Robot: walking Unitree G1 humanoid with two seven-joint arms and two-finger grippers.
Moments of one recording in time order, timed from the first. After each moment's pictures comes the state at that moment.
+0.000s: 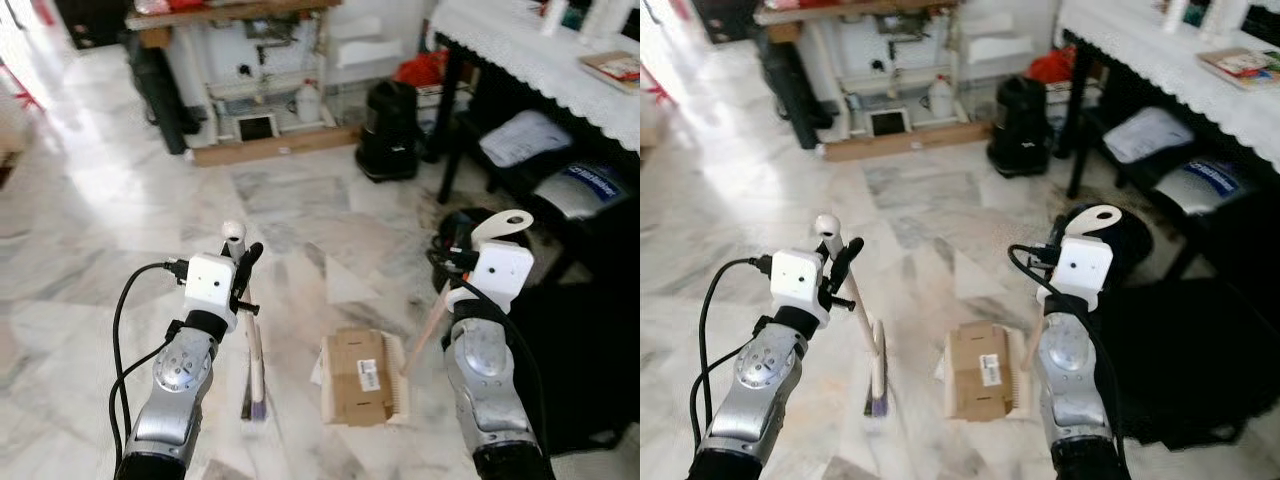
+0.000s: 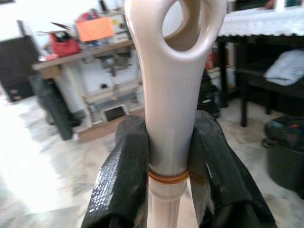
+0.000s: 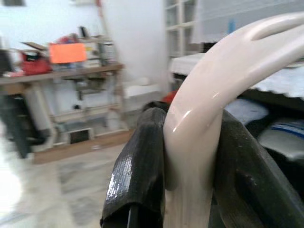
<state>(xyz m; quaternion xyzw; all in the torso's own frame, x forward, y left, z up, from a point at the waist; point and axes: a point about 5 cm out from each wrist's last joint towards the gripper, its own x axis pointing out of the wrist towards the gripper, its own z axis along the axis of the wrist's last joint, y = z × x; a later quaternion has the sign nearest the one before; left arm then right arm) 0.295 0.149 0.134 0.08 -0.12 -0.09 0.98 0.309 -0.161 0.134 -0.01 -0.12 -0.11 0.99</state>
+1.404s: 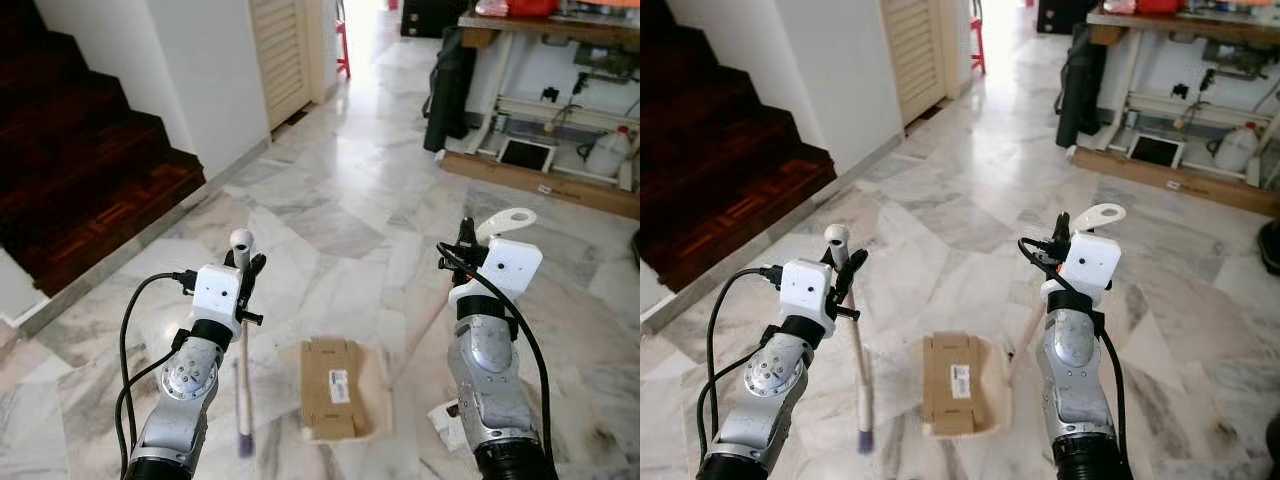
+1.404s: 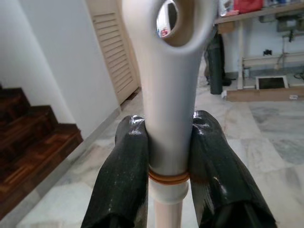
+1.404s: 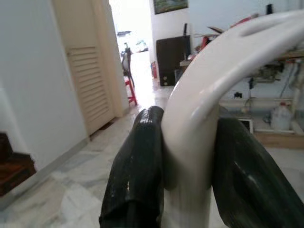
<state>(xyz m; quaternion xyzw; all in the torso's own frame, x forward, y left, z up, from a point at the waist) 0.294 0.146 0.119 0.08 -0.10 -0.09 0.99 0.311 -0.166 0.135 0.01 -0.11 -0.11 0.99</state>
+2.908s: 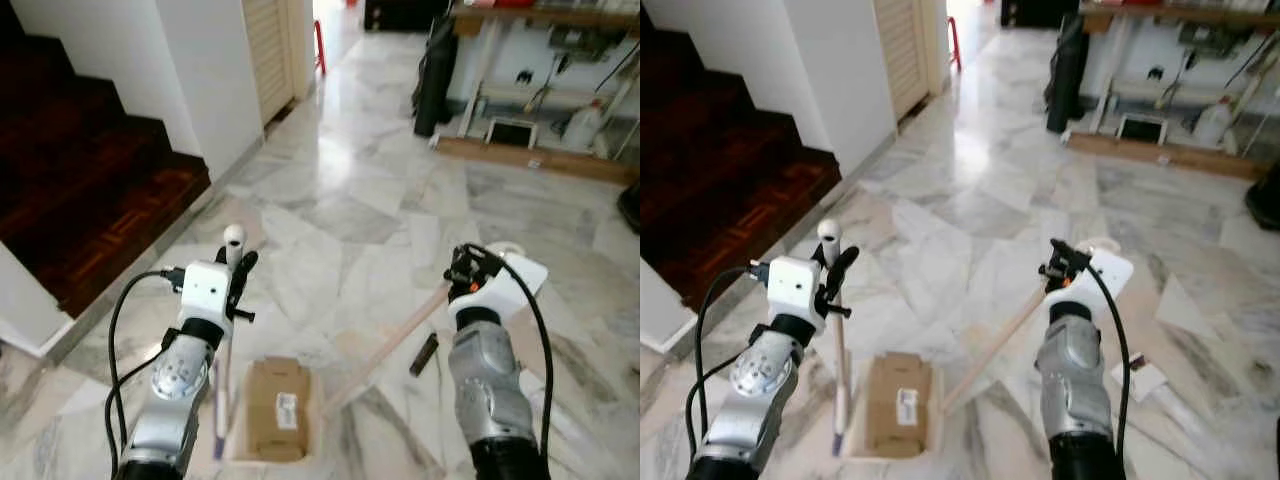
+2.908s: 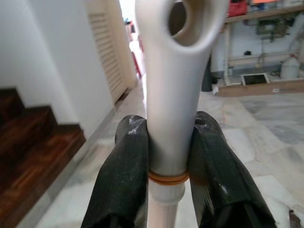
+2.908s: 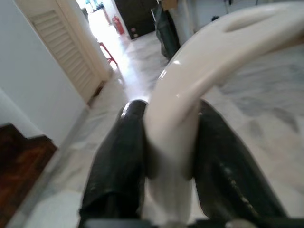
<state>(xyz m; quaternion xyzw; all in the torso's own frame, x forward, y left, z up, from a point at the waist) 0.291 0.151 0.124 0.08 -0.10 -0.09 0.99 0.313 -0.180 0.109 0.17 -0.02 -0.11 0.98</state>
